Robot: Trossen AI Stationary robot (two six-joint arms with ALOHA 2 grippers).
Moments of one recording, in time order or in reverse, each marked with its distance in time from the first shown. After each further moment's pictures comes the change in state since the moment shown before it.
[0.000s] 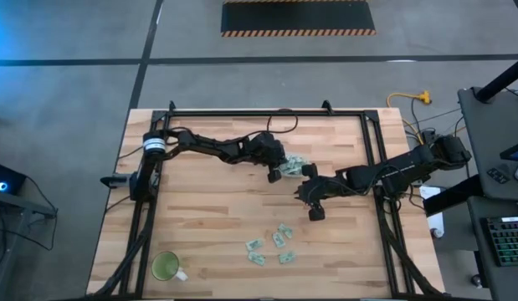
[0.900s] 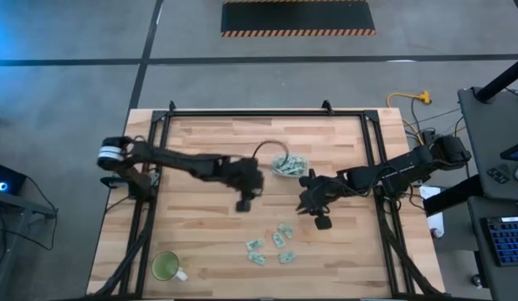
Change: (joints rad) left arm -0.258 -0.393 -0.150 -0.467 -0.001 0.052; right arm 0.001 0.002 -0.042 0.096 -0.328 0.087
